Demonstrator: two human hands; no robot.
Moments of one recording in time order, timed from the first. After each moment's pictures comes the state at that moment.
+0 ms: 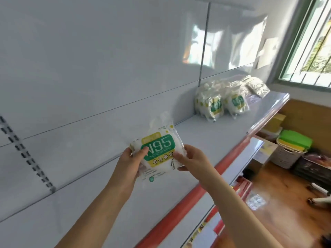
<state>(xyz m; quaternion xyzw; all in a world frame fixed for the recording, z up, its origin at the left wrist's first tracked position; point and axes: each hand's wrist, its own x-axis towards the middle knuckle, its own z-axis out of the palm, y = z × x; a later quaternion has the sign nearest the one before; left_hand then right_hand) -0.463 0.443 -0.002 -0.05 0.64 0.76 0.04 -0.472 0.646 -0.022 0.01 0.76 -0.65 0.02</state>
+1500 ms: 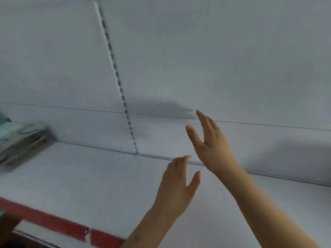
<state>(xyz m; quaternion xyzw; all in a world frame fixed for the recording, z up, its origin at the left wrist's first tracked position) -0.492 0.511 -0.023 -0.24 0.91 0.24 -0.25 -0.609 0.571 0.067 -0.45 0.78 -0.44 -0.03</state>
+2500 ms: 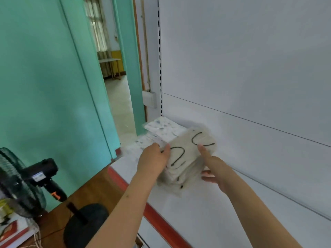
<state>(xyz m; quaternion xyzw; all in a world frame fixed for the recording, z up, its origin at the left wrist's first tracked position) -0.065 -0.047 -0.002 -0.62 0.71 0.24 -0.24 -0.240 0.026 -0.003 -0.30 0.71 -0.42 0.48</state>
